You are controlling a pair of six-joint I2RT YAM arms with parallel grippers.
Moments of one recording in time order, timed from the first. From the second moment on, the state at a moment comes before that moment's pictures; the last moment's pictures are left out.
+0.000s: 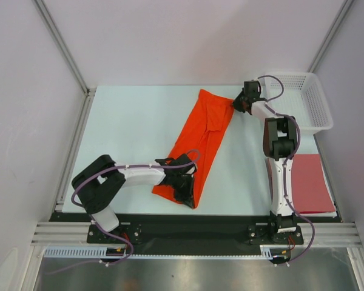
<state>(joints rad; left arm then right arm) -0.93 1.68 0.85 -0.38 0.41 -0.83 0.11 2.47 1.97 -0.17 -0.04 0.73</state>
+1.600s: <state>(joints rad) -0.49 1.37 0.82 -0.52 0.26 -0.49 0.28 1.46 1.09 -0.58 -0.28 0.61</state>
